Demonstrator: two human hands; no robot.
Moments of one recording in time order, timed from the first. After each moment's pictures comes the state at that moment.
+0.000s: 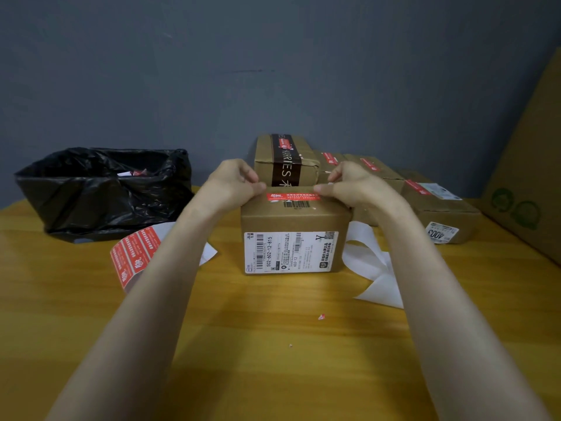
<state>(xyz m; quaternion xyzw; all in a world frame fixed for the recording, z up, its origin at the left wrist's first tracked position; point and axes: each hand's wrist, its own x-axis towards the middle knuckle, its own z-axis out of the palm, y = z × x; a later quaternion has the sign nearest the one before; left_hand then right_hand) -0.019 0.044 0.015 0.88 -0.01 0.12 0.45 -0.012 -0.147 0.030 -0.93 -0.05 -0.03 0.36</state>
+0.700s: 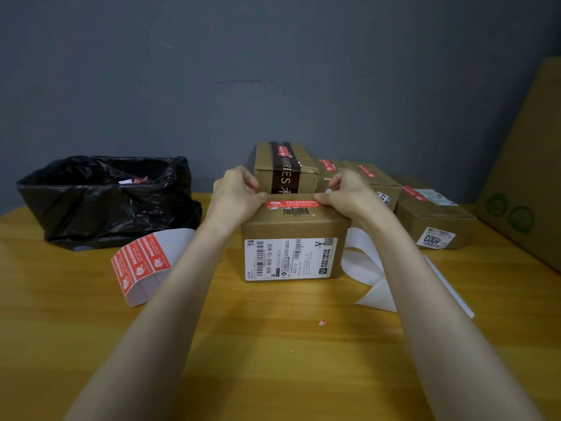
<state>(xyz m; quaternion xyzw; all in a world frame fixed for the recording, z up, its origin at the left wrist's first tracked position) -0.015 0.035 0.003 0.88 0.00 0.23 0.41 0.003 -0.145 0.014 -0.91 -0.01 -0.09 0.41</state>
